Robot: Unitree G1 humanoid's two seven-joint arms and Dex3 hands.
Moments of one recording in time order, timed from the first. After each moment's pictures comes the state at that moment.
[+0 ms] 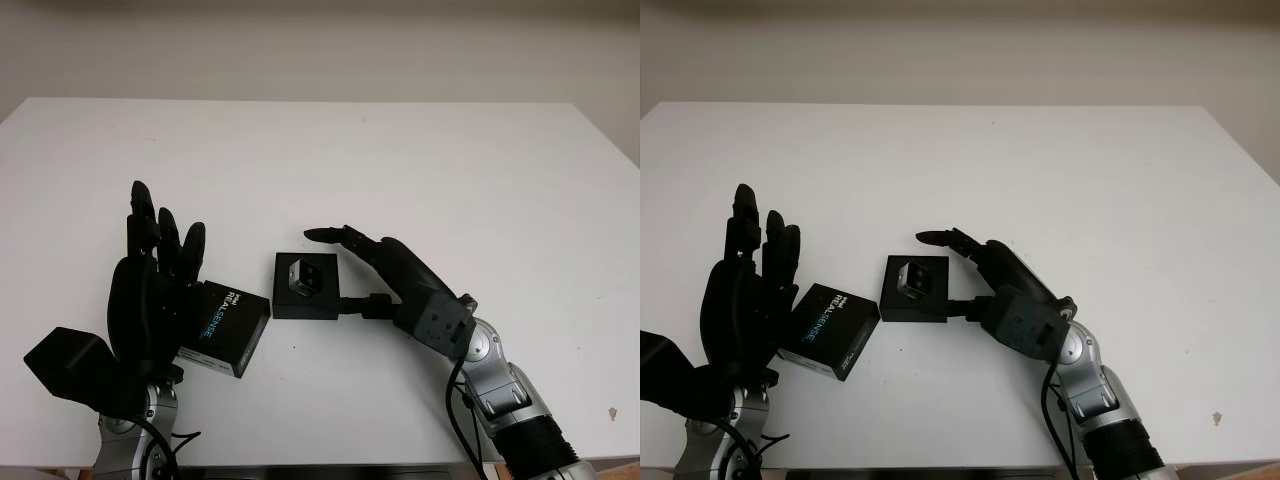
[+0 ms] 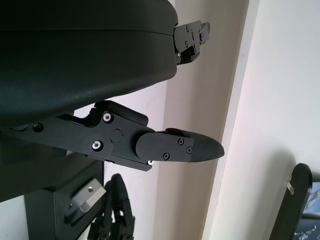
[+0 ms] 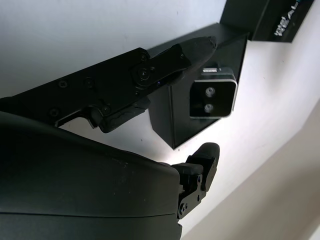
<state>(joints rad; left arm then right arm) 0.08 0.02 0.16 -0.25 -0.24 -0.05 -0.06 -0.28 -0.27 0.23 0.24 -0.30 -0.18 0.24</state>
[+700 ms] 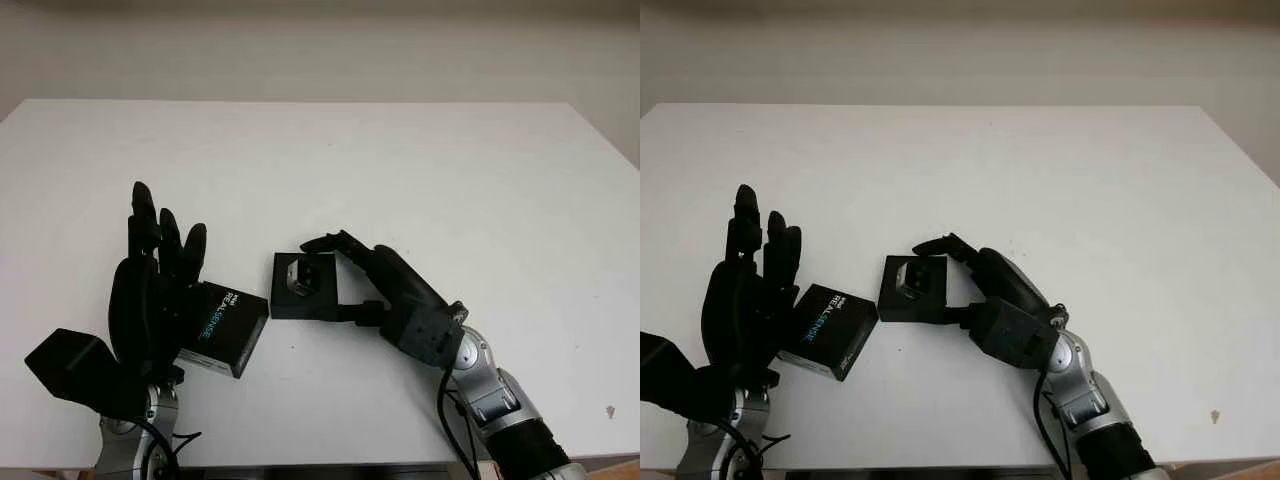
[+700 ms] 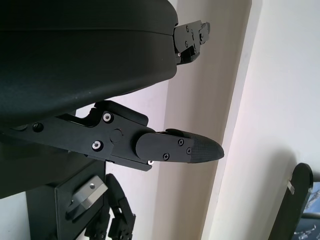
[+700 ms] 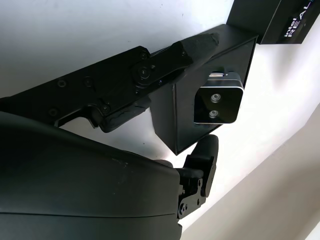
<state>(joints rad) 0.09 0.01 0.16 -0.23 -0.24 -0.05 -0.07 -0.28 -0.25 0.25 0.29 -0.34 -0.23 0.15</state>
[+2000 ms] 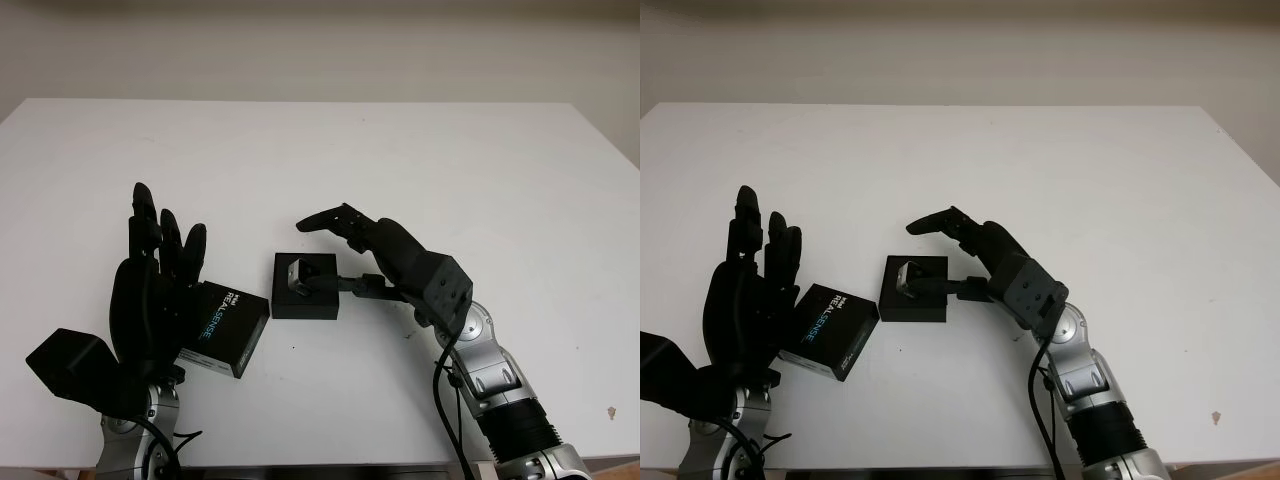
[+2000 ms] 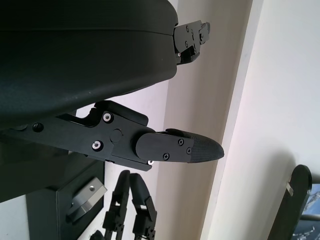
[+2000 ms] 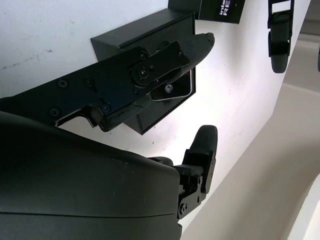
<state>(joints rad) 0.08 0.01 0.16 -0.23 -0.24 -0.06 -0.07 -0.36 -0.20 0.19 0.26 -0.14 -0.10 0.29</state>
